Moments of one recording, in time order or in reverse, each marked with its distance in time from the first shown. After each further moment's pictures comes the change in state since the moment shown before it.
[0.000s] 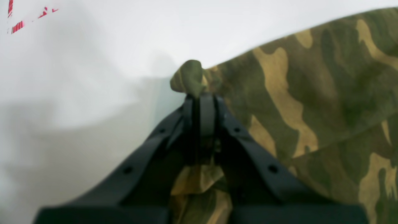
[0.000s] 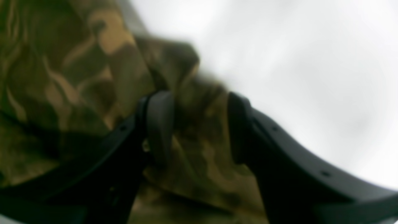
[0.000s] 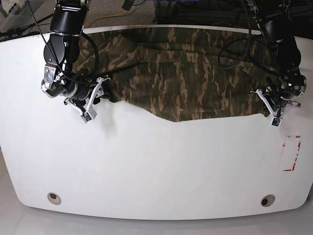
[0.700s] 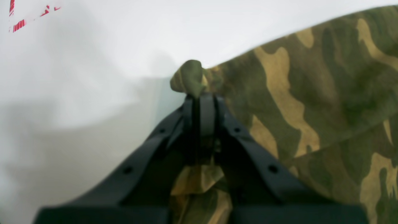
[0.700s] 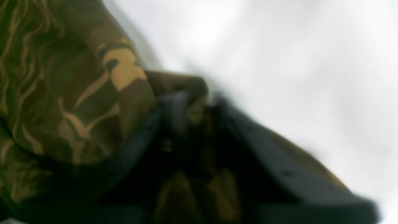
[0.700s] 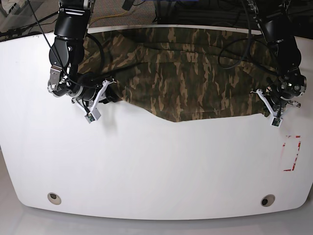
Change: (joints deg) left arm 0.0 -0.1 0.0 0.0 0.0 0.0 0.0; right arm 1.2 -1.7 -0.3 -7.8 0.6 0.0 5.9
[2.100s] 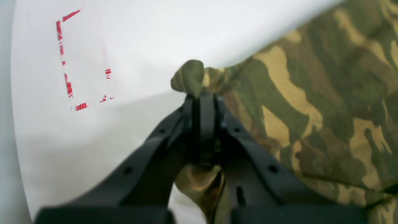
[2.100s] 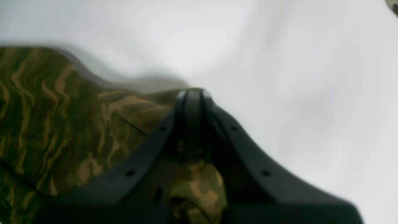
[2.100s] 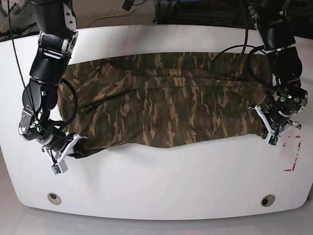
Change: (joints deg) left arm -4.8 -0.7 4.2 6.3 0.0 -0.2 0.3; right arm 22.2 8.4 3.0 -12.7 -0.7 0.1 7.0
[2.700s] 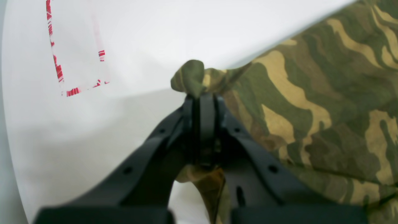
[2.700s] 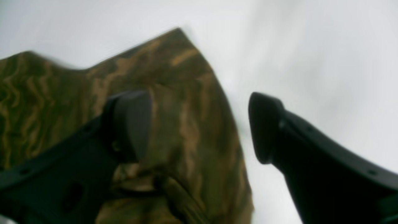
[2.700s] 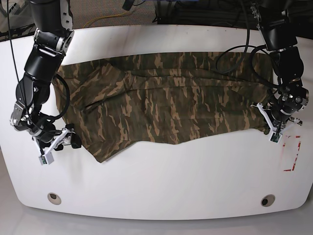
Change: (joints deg) left arm 0.0 -0.9 -0.1 -3.1 0.1 0.1 -0.3; right arm -2.2 2.5 6.1 -3.4 0.0 -0.1 -1.0
